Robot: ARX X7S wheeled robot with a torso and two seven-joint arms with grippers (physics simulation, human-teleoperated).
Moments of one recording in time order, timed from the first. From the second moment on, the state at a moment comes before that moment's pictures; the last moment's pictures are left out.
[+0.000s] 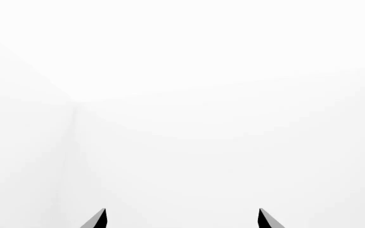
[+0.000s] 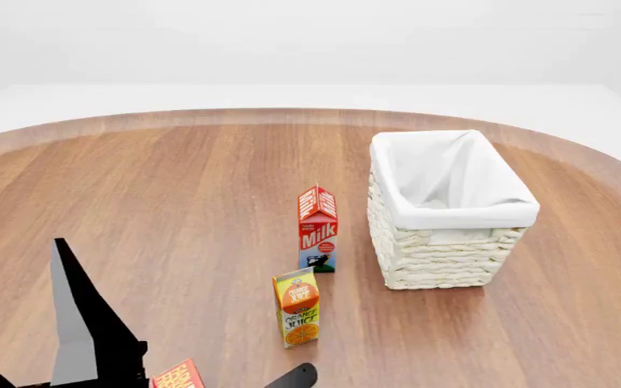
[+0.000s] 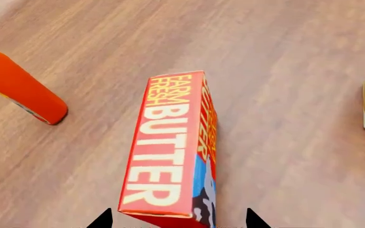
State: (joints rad) left arm 0.32 -0.57 0.18 0.91 0.04 0.20 -0.70; right arm 0.34 0.26 -1.05 -0.26 1.02 0.62 0.56
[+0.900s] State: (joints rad) left arm 0.31 -0.57 0.17 0.89 0.03 0.20 -0.70; right arm 0.37 0.21 -1.09 -0.15 1.00 0.62 0.50
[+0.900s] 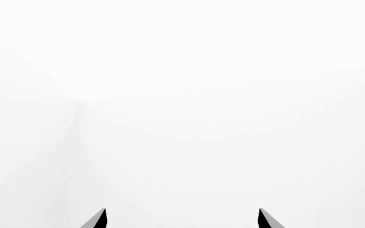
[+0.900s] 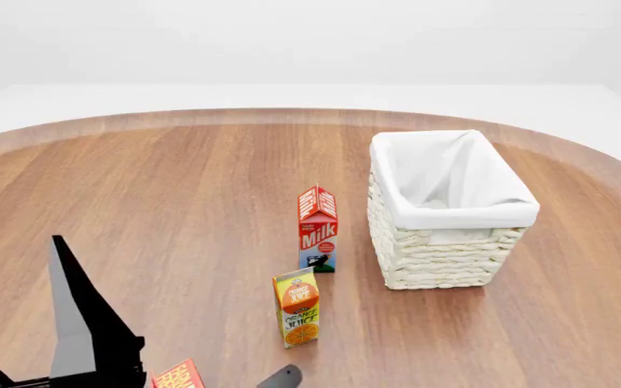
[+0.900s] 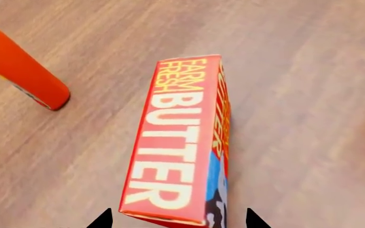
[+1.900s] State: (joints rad) left arm 0.30 -0.57 0.15 0.87 0.03 0.19 -0.71; right arm 0.42 0.15 -1.11 0.01 1.04 0.62 0.42
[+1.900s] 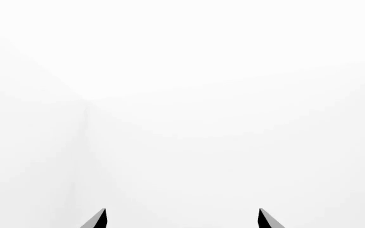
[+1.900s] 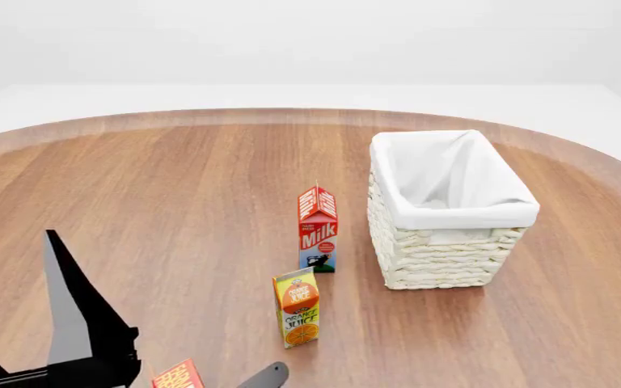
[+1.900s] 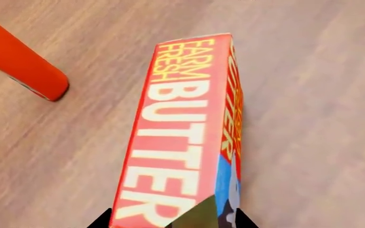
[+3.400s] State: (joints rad) left arm 0.32 -0.57 0.13 0.89 0.03 0.19 -0.72; right arm 0.63 0.25 -1.03 -0.44 1.03 0.64 0.72
